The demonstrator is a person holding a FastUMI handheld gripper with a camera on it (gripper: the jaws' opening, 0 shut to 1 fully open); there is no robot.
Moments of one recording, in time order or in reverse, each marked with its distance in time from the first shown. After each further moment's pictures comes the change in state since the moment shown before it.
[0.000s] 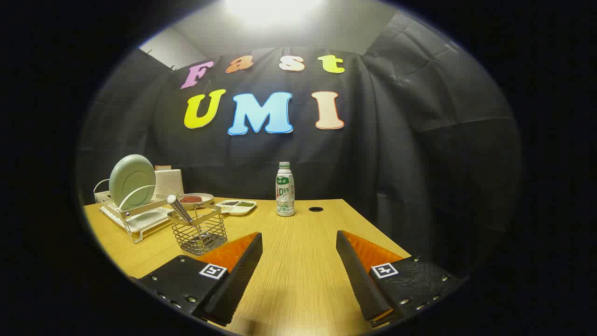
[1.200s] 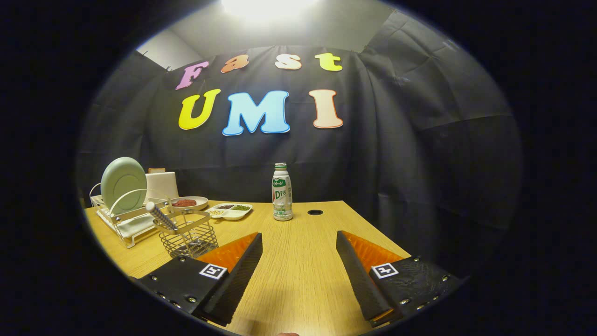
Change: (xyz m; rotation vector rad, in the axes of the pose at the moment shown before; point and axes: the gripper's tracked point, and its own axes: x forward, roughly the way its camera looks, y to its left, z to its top) arm 0.051 -0.007 0.004 0.033 -0.006 -0.023
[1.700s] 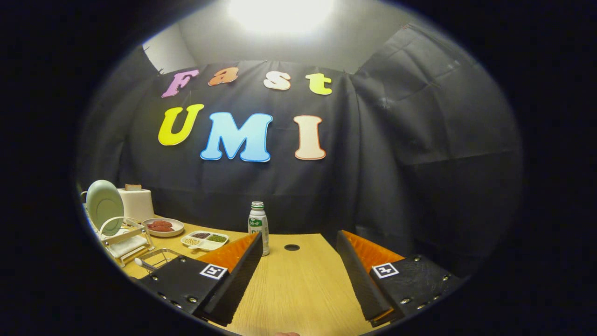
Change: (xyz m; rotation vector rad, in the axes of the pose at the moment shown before) arm -0.023 -0.015 0.110 -0.115 -0.128 -0.155
